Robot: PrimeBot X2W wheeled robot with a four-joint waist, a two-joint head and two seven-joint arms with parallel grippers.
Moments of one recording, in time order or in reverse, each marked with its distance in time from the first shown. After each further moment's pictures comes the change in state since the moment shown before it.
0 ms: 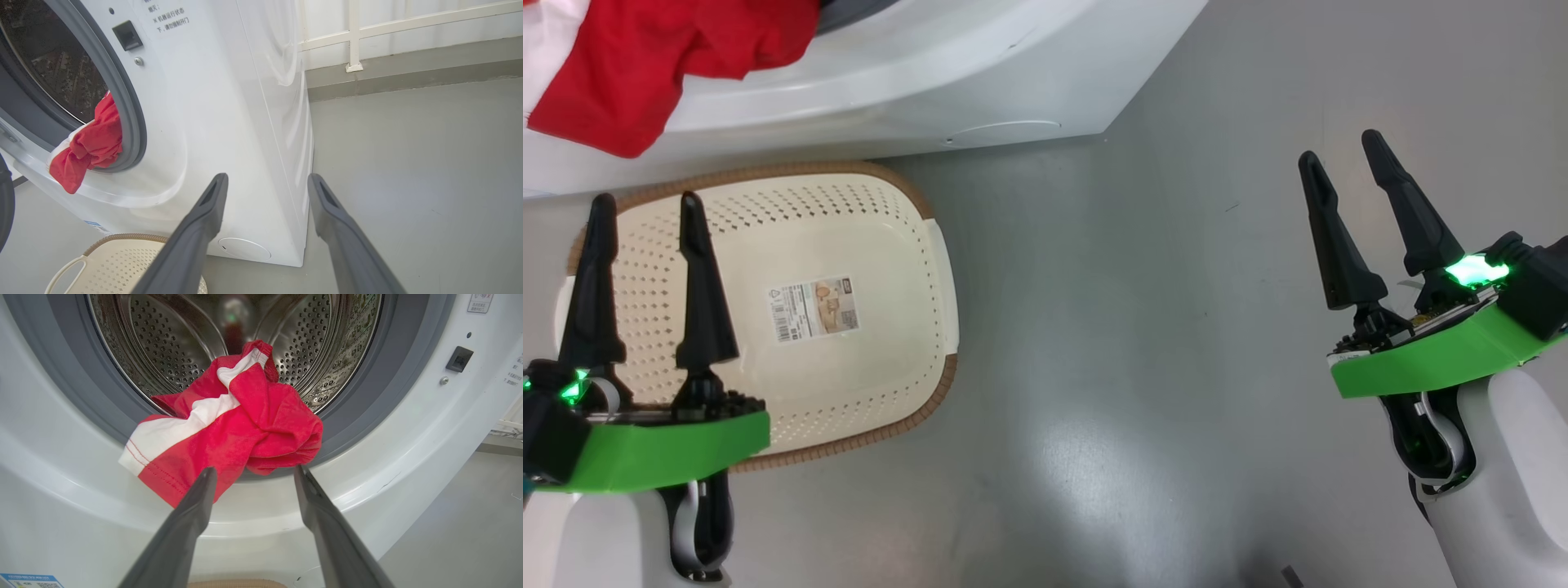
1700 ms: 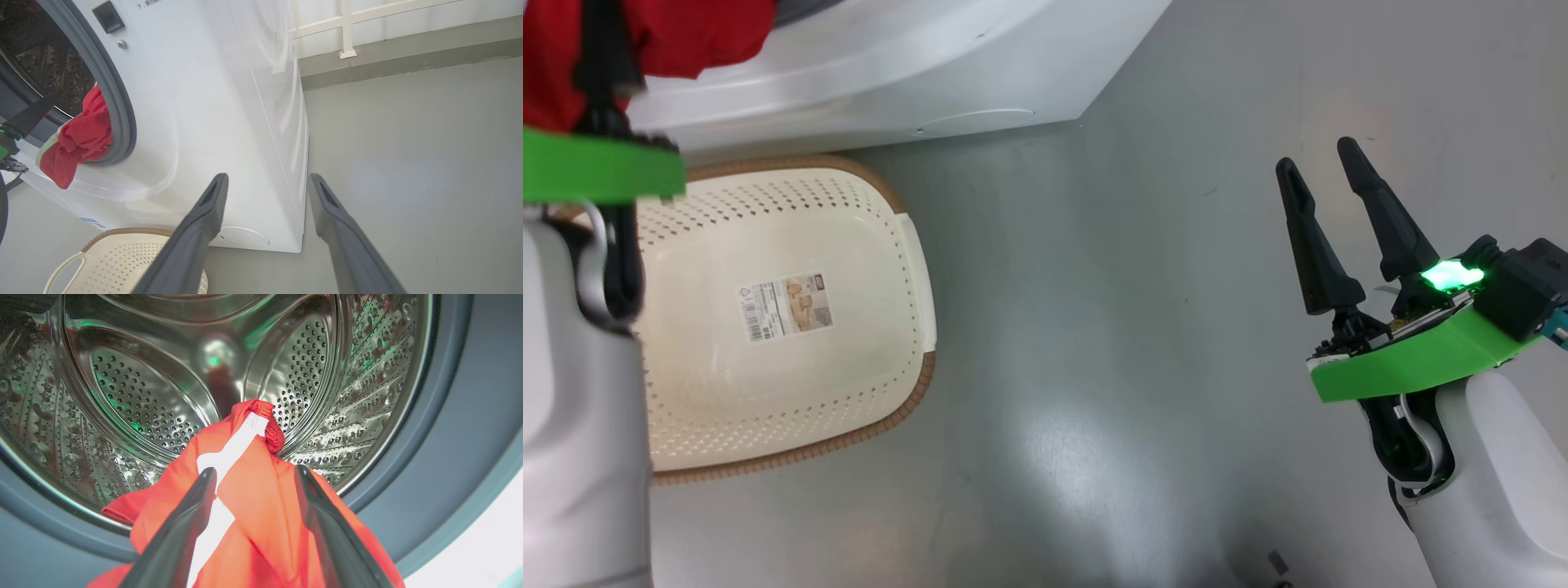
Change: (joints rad) left arm -0.577 0.123 -0.061 0.430 0.035 0.007 0.000; right arm -0.005 0.032 0.017 0.018 0.008 0.000 0.000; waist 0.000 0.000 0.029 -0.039
